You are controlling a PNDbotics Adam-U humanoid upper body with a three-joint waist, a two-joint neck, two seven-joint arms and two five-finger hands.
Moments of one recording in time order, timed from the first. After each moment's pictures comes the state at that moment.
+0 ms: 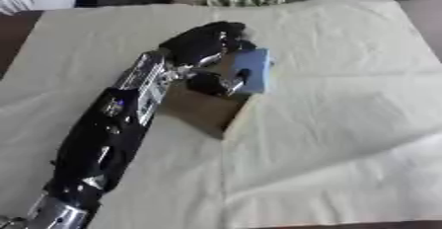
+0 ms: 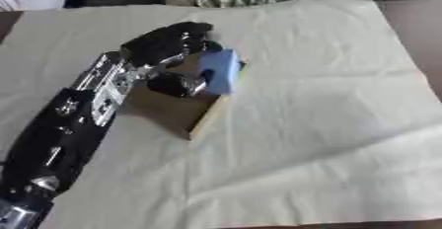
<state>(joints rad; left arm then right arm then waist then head) -0.99 0.08 -0.21 -1.04 -1.18 -0.54 -0.16 -0.21 -0.33 -0.44 -1.92 0.07 -0.17 -0.21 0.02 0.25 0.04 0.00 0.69</state>
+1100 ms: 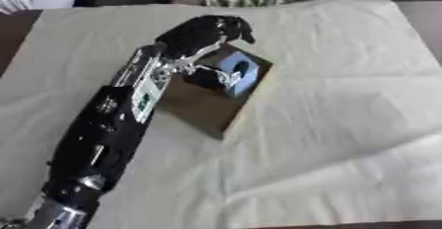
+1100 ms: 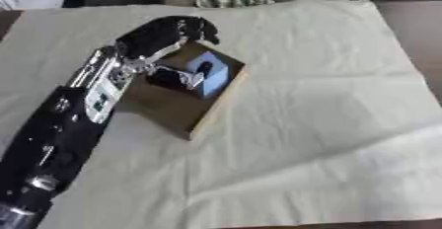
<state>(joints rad) -0.99 0.08 -0.21 -1.16 -1.02 -0.49 -0.15 -0.21 -0.33 -0.44 -1.92 0.07 -0.17 -0.21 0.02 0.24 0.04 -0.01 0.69</state>
